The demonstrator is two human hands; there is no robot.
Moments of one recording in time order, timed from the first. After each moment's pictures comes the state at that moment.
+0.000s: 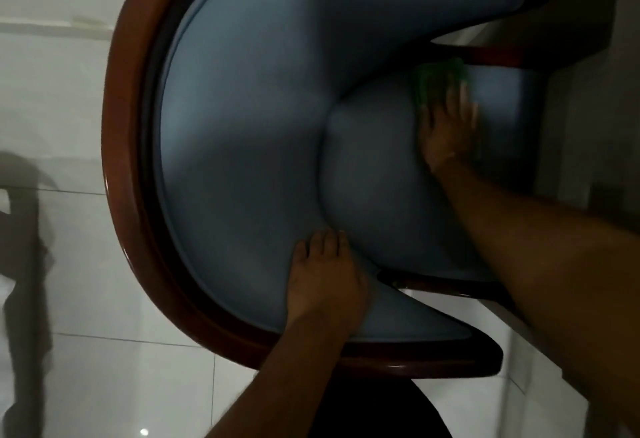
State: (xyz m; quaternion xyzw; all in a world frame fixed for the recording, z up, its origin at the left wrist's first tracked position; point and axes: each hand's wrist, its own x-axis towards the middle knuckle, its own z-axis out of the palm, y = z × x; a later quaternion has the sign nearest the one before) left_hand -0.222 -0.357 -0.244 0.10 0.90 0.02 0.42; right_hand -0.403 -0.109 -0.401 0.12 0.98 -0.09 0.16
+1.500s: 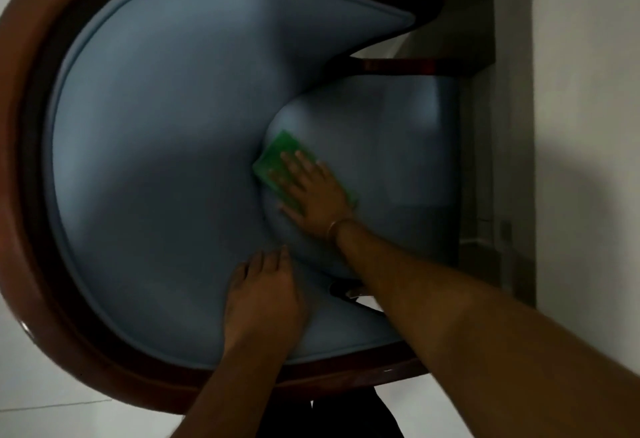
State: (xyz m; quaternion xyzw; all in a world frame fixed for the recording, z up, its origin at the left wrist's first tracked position) left_hand -0.222 -0.358 -0.248 0.10 0.91 -0.02 0.39; right_hand -0.311 -0.207 -0.406 -0.19 0.95 -0.13 0.20
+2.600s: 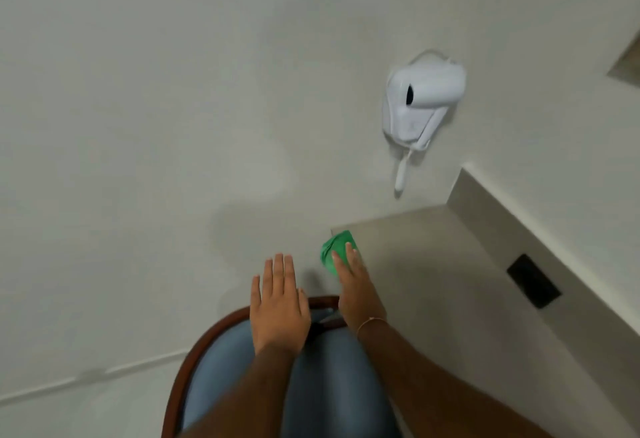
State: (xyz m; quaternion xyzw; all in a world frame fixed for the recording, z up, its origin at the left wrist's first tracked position) left_hand -0.415 -0.250 0.081 0.16 0.98 0.12 -0.07; right_hand -0.399 -0.075 0.059 0.09 0.95 -0.30 -0.10
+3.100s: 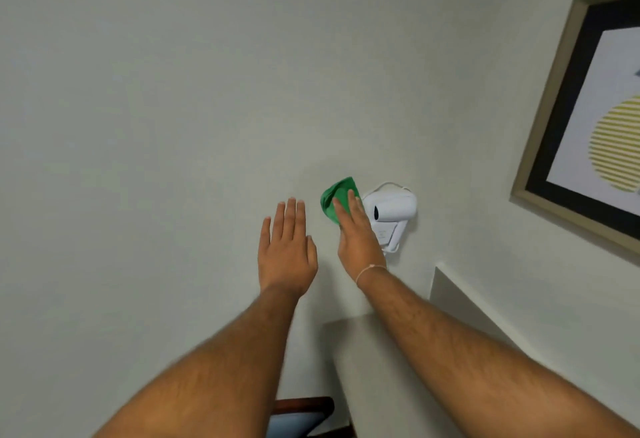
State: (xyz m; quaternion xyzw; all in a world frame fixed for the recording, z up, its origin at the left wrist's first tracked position) left_hand -0.456 -0.183 0.378 0.21 0.92 0.11 -0.30; right_hand -0.436 -0.022 0.381 0.01 0.91 -0.22 -0.36
